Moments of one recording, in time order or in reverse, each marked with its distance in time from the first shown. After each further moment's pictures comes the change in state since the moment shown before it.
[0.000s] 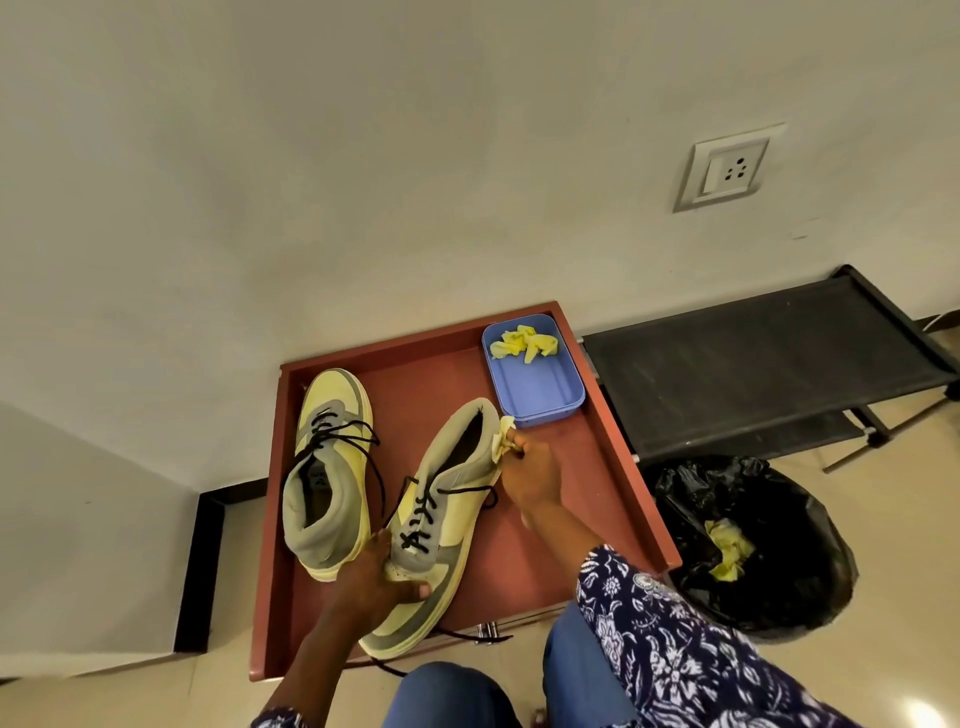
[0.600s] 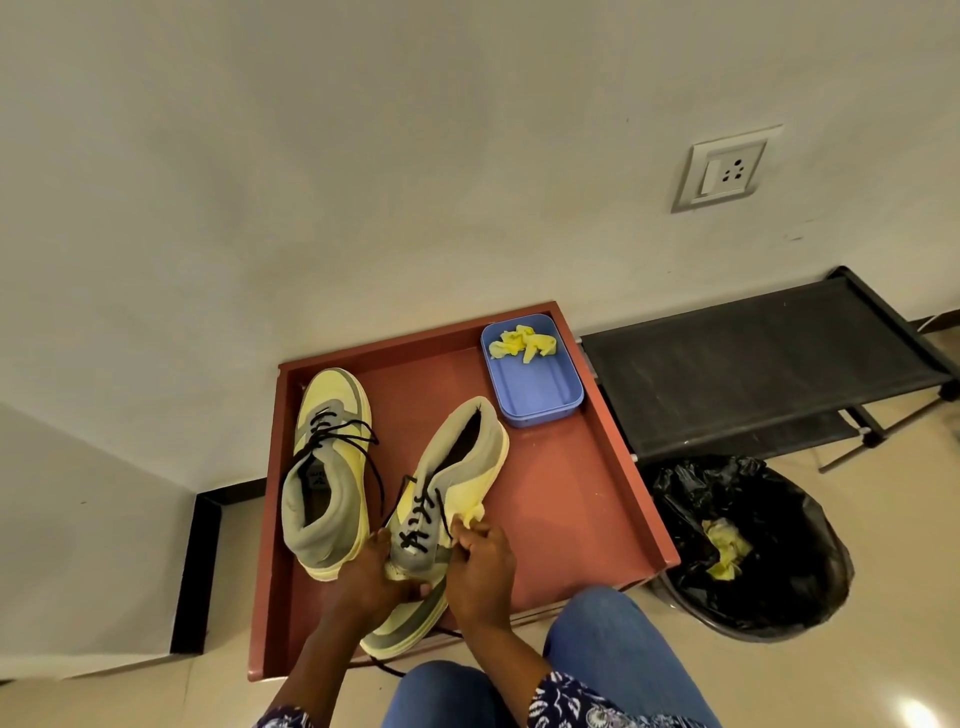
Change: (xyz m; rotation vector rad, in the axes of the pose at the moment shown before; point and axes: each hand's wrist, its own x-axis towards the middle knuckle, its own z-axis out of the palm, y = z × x) left_hand -0.007 0.010 0.000 -0.014 0.051 0.032; right_hand -0.101 0.034 0.046 -0.081 -0.037 -0.054
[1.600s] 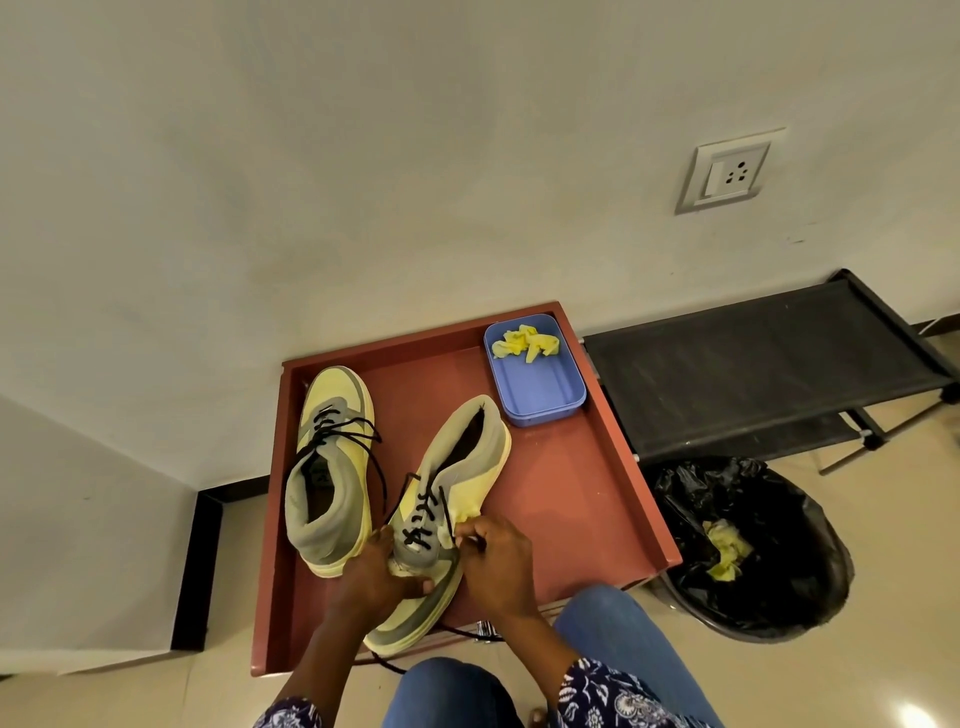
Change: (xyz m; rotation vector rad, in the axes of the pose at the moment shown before) left_hand 0.003 -0.004 0.002 0.024 -0.016 -0.035; right_hand 0.013 0.014 -0.017 -0.070 -0.055 -0.175
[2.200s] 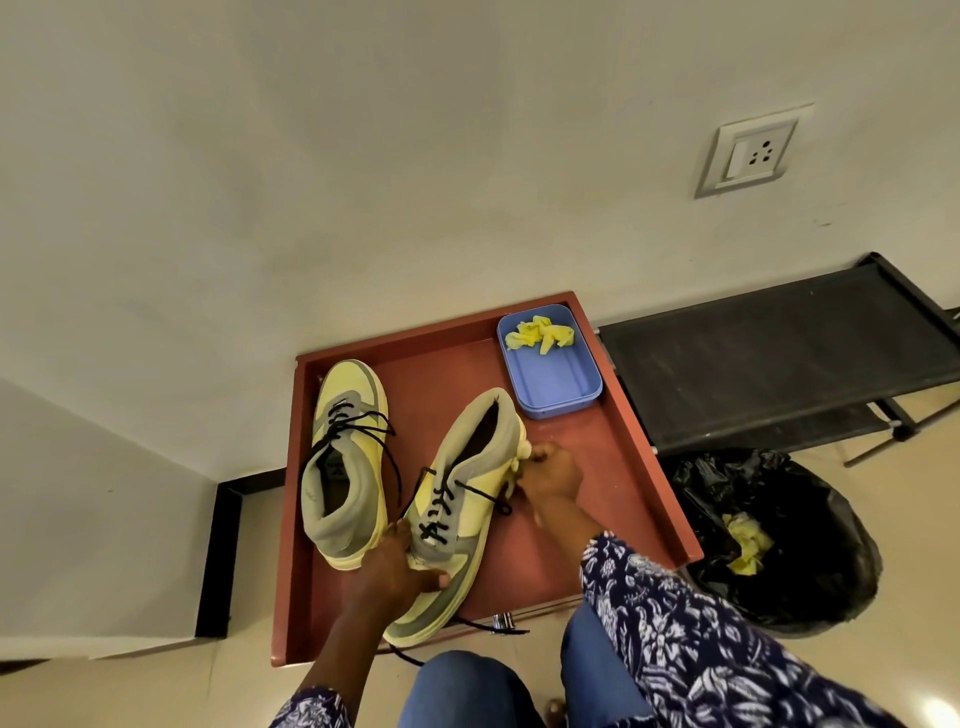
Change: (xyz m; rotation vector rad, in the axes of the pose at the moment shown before) left_hand 0.004 -0.003 0.002 0.042 -0.017 -0.021; right_hand 0.098 0.008 -0.020 0.181 0.206 0.488
